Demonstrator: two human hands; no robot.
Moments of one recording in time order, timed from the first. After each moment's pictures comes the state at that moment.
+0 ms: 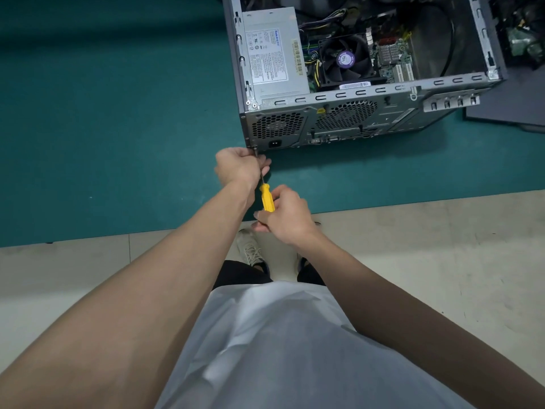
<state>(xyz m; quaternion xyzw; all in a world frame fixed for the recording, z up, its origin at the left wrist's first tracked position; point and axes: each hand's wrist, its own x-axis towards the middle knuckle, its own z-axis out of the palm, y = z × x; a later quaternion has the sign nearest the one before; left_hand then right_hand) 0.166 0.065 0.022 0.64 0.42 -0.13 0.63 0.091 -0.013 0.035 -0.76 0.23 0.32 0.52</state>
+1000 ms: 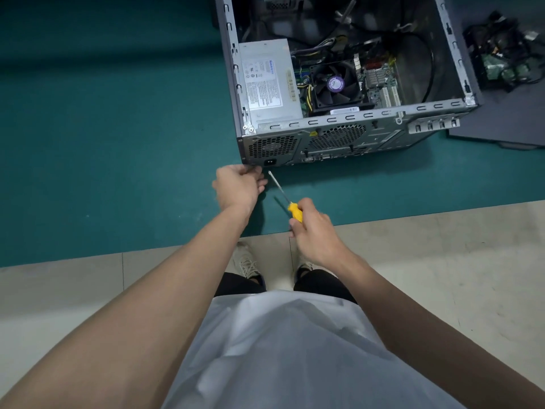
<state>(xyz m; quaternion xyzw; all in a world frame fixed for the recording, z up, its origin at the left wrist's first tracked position) 0.165 0.066 0.026 0.69 0.35 -0.14 0.62 0.084 -0.065 0.037 -0.87 0.11 0.29 0.38</state>
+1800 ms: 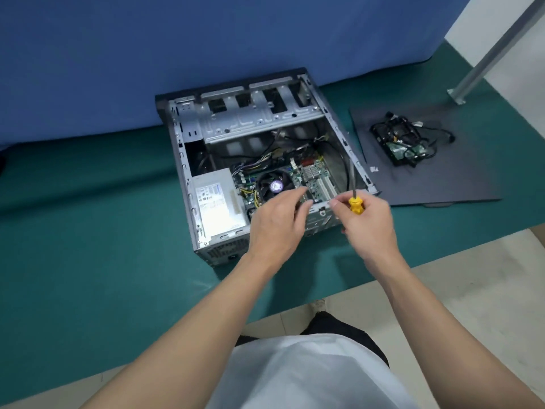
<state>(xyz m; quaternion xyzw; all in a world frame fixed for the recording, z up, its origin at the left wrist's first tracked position) 0.210 -0.049 0.123 0.89 -0.22 0.09 0.39 0.165 -0.193 0.151 -0.82 0.27 -0.08 0.50</state>
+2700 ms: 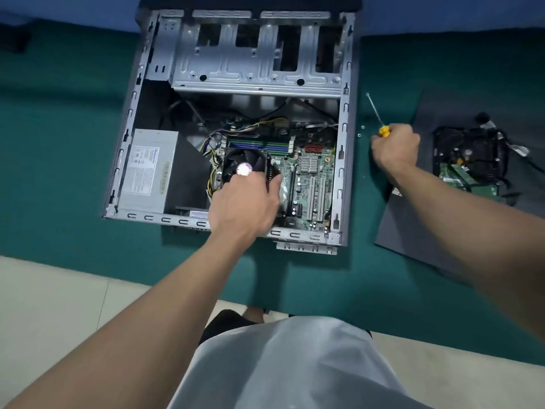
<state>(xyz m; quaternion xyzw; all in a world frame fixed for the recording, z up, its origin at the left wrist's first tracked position) 0.272 -0.147 0.097 0.97 0.16 -0.14 0.10 0.420 -0.371 0.011 -0.92 0.25 0.09 0.29</state>
